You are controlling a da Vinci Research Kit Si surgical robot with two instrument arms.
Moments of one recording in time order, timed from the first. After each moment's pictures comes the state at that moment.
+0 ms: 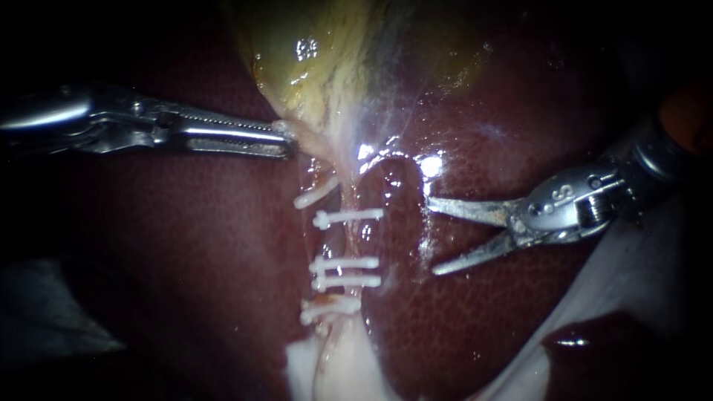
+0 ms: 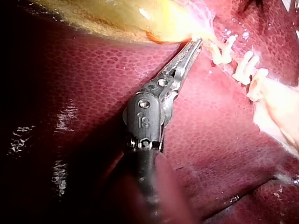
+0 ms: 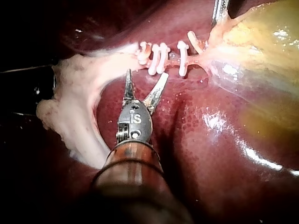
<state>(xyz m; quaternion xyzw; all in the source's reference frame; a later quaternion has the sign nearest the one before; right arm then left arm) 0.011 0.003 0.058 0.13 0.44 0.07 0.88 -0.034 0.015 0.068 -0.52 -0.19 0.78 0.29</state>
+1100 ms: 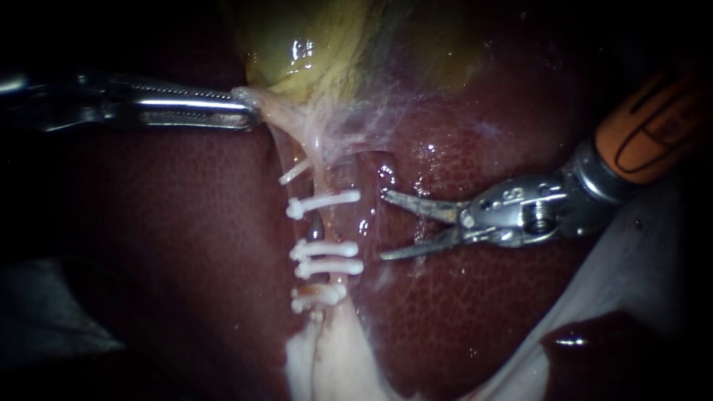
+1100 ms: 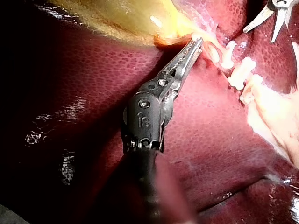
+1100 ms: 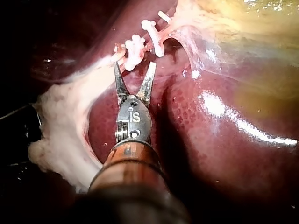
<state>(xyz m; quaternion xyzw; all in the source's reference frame) 0.016 0.003 0.065 0.25 0.44 0.17 0.84 -0.031 0.017 0.061 -0.56 -0.18 0.76 0.30</state>
